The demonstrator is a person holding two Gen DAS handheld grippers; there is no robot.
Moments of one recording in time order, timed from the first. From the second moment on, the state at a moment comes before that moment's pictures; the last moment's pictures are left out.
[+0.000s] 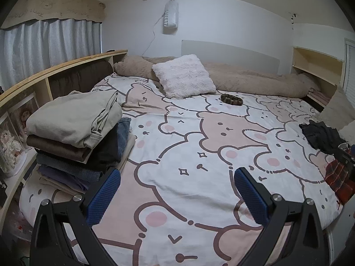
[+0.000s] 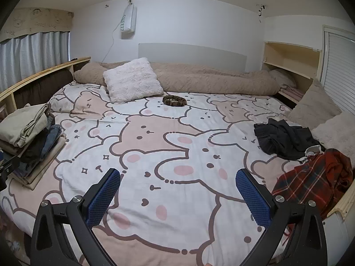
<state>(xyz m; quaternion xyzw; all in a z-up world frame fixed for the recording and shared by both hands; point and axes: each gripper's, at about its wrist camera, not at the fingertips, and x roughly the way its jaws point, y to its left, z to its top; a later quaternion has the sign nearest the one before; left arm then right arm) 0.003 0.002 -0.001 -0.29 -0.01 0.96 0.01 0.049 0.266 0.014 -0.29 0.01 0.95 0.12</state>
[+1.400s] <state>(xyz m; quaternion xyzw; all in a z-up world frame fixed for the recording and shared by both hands) 0.002 0.010 -0.007 -0.30 0.00 0.95 0.04 0.044 0.261 0.007 -0.30 0.00 0.95 0.11</state>
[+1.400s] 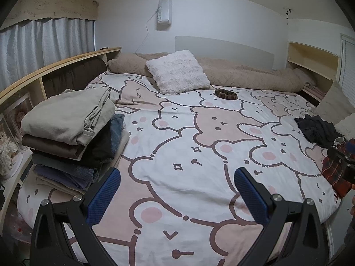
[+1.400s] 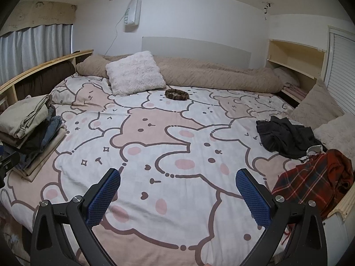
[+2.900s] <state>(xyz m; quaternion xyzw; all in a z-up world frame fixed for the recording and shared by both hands) -0.068 0.054 -0.008 -0.21 0.06 0.97 0.09 0.014 0.403 0.001 -0.20 -0.03 0.92 0.32</state>
